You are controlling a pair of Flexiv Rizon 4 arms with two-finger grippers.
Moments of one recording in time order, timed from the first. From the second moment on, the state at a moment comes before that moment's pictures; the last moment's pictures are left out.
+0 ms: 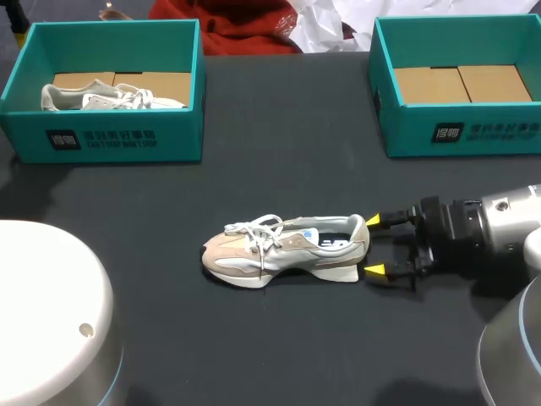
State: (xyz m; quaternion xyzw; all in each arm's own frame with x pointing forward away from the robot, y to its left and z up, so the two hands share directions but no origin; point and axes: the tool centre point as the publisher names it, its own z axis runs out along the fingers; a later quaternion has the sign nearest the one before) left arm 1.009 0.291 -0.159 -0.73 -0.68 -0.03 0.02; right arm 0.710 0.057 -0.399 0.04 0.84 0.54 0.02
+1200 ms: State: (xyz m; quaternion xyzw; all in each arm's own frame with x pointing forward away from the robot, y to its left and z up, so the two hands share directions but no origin) left arm 1.009 0.291 -0.159 -0.73 -0.68 -0.03 0.02; right arm 0.715 0.075 -0.394 0.02 0.84 0.55 0.01
